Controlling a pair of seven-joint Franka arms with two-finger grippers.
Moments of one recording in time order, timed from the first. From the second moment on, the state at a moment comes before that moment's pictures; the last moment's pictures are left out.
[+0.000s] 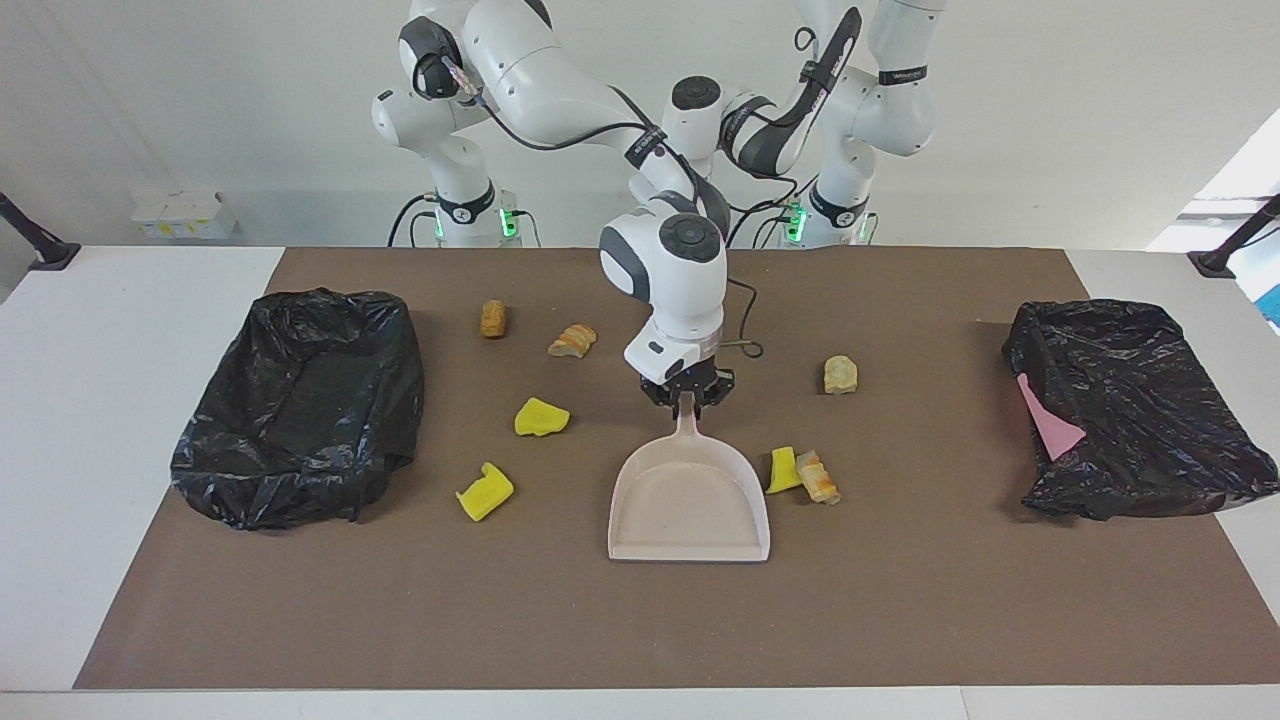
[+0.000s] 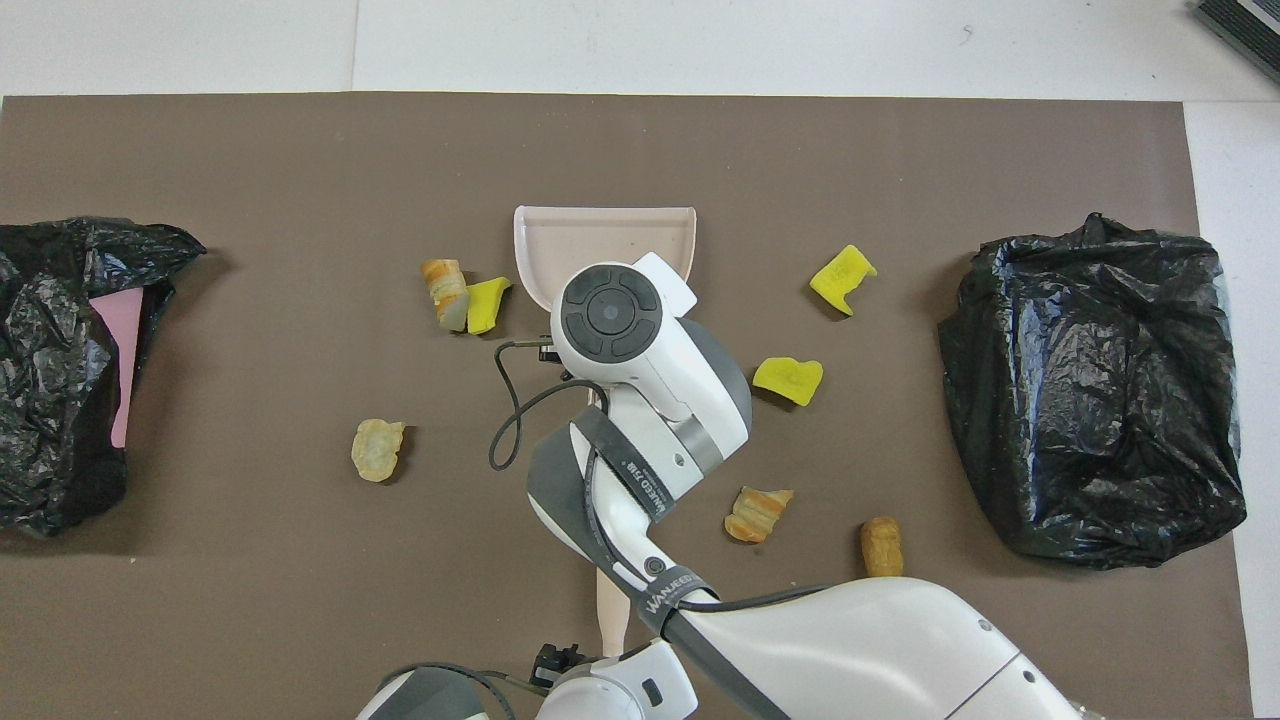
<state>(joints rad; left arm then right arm) -0.85 -0.19 -0.23 -2.55 -0.13 2.40 -0.62 0.59 0.57 0.04 -1.49 -0.04 2.15 0.70</state>
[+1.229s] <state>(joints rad) -0.59 -0.19 -0.20 -2.43 -0.05 2.22 -0.62 0.45 0.47 0.04 -1.51 -0.04 2.08 -0.24</state>
